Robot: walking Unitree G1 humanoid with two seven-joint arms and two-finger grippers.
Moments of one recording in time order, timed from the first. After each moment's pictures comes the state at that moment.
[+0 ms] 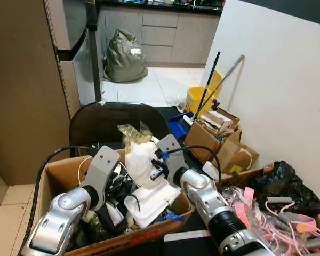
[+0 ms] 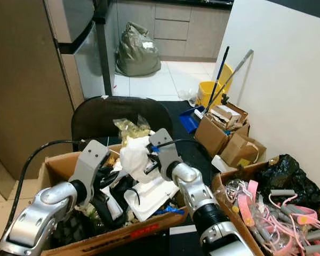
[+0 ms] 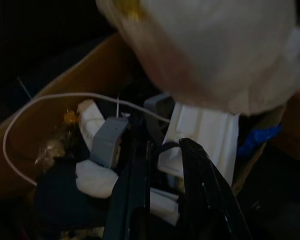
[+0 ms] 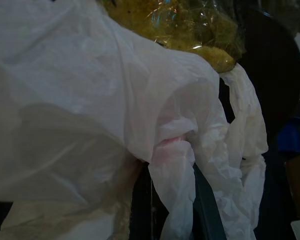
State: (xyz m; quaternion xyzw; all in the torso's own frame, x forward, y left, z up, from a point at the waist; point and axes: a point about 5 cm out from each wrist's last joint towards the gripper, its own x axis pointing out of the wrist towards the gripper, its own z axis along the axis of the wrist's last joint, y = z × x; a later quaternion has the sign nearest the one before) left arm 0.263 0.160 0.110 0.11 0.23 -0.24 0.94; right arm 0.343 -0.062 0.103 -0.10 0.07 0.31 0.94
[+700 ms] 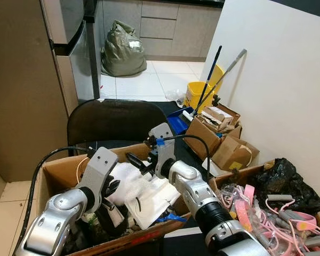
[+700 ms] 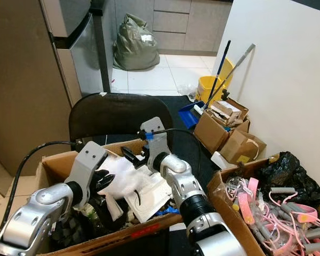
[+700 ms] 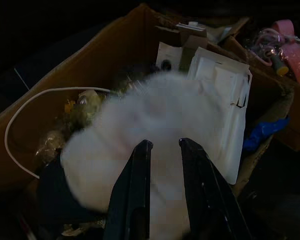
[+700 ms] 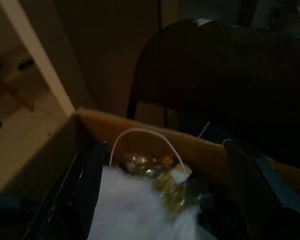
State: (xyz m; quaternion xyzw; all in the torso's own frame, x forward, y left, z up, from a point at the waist) left arm 0.261 0.161 0.118 0.12 0.24 -0.24 0.93; right arm 0.347 -0.037 0.126 0.05 0.04 0.35 0.94
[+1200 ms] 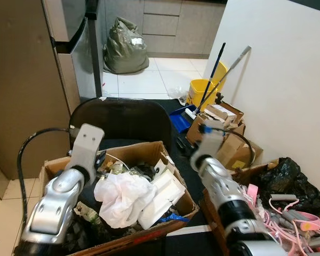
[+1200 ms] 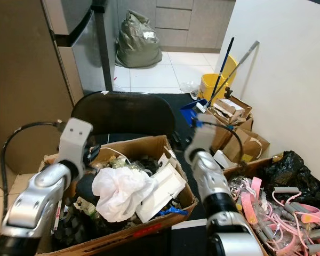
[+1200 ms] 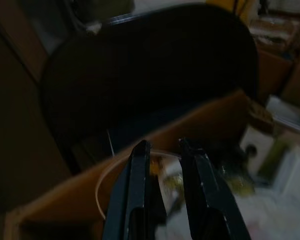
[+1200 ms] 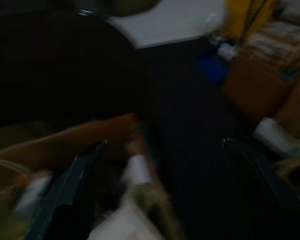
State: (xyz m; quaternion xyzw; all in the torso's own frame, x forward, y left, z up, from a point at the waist) left arm 0.306 0.173 0.156 0.10 0.09 -0.06 0.99; right arm 0.355 -0.156 0.106 0.10 0.08 0.02 0.99
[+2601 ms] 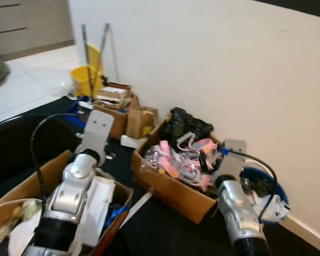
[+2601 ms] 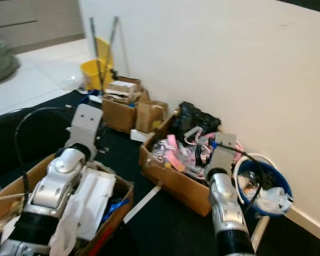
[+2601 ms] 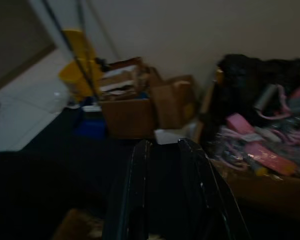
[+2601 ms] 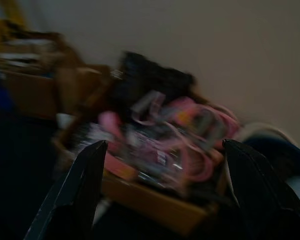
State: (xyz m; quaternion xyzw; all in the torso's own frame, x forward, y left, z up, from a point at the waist) left arm 0.326 0.169 0.150 0.15 0.05 -0.03 0.99; right arm 0.313 -0.180 0.087 0.03 0.05 -0.07 1.00
